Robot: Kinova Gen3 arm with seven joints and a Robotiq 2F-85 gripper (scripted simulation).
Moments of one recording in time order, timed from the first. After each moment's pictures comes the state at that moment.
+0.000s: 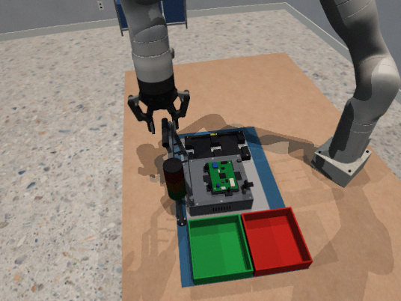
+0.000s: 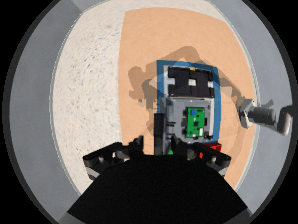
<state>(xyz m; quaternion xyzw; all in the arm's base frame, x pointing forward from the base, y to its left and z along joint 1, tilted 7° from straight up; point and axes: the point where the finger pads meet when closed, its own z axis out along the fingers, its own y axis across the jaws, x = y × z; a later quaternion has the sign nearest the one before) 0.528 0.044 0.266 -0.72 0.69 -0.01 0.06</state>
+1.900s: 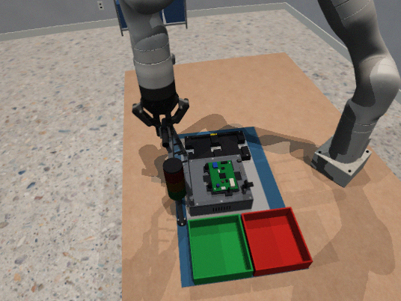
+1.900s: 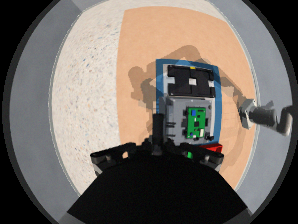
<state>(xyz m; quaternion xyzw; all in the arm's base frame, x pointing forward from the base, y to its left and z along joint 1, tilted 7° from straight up) 0.528 0.045 0.252 -0.72 0.69 -0.01 0.06</state>
